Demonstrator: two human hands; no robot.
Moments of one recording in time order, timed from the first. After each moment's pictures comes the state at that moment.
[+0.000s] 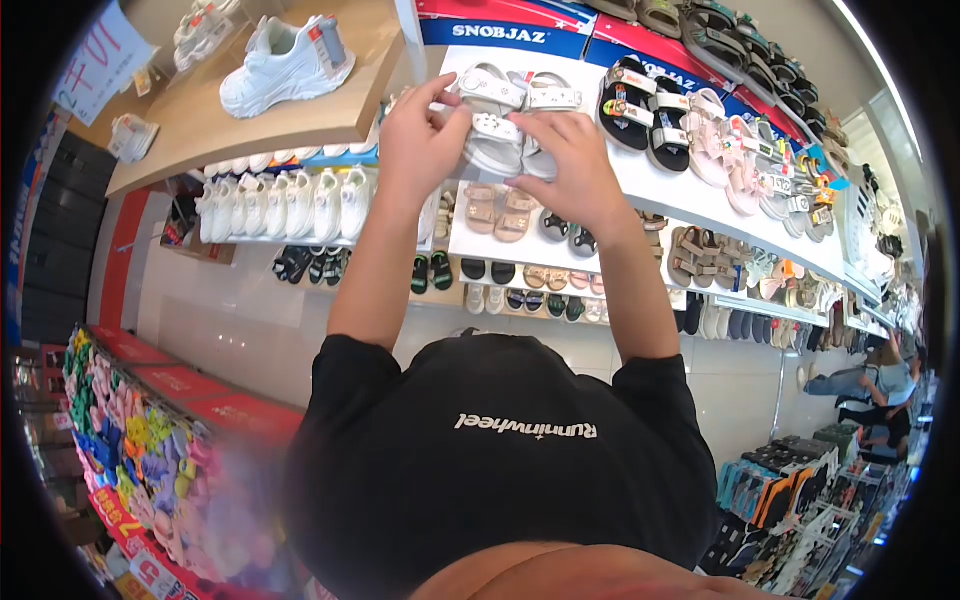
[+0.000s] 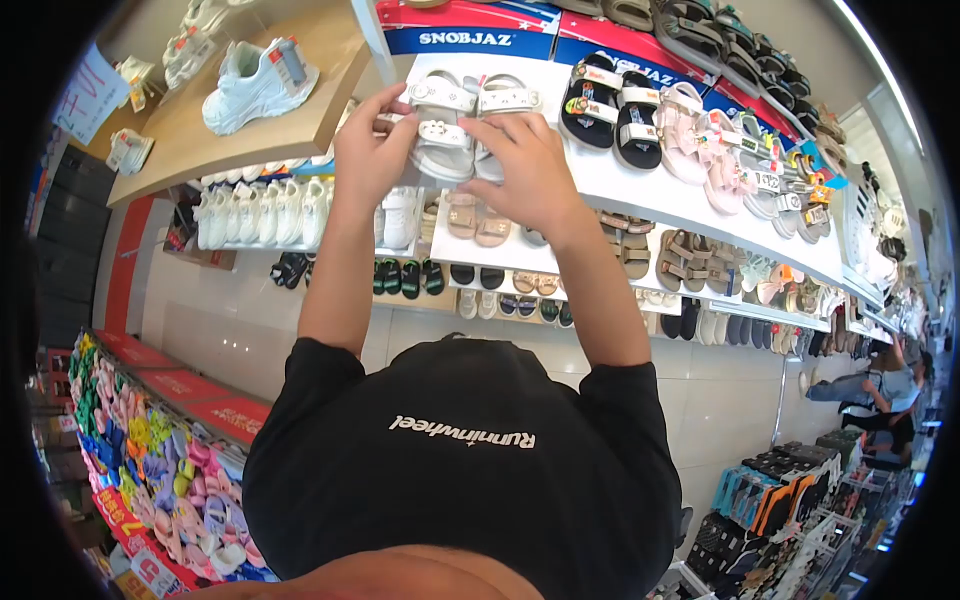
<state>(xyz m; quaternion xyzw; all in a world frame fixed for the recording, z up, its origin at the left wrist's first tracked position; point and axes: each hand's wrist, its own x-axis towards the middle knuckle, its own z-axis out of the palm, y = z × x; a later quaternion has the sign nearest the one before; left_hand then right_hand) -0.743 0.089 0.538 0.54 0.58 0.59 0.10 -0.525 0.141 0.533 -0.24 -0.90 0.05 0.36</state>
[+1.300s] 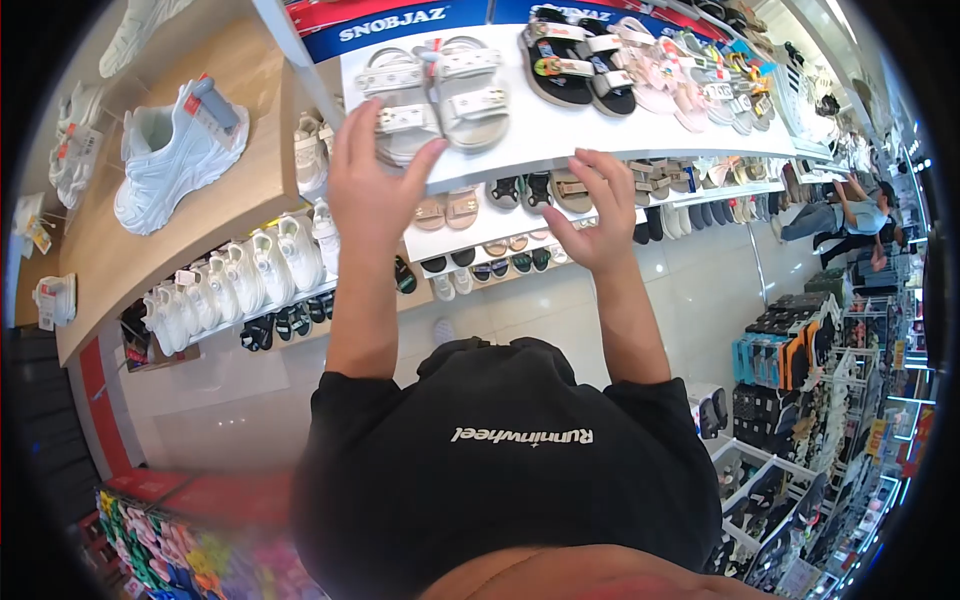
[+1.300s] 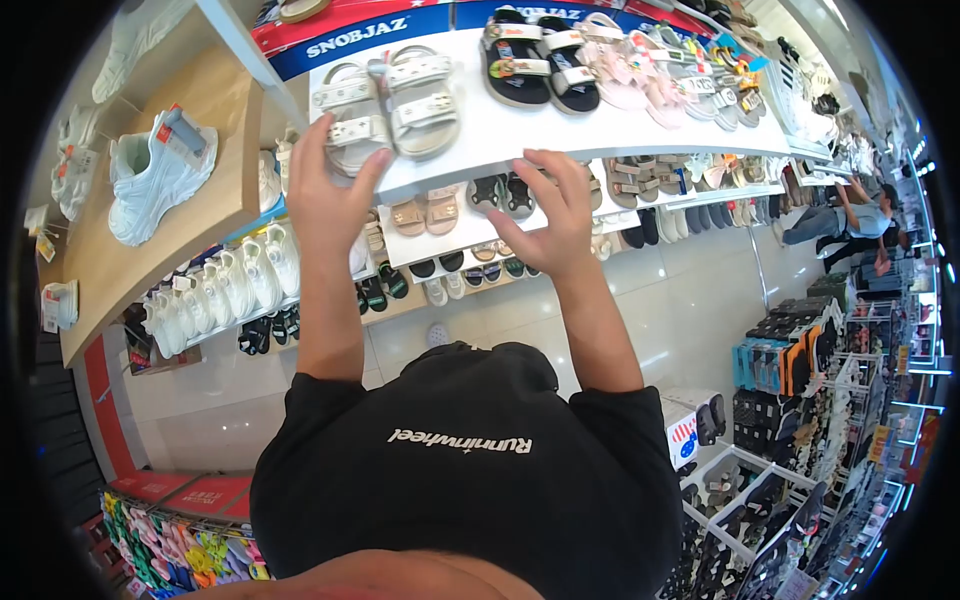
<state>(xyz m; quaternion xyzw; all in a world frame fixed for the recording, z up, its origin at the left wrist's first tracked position) -0.751 0.094 0.509 0.65 0.54 0.53 -0.03 -0.473 0.069 0.485 -0.36 -0.78 -0.07 0.50</state>
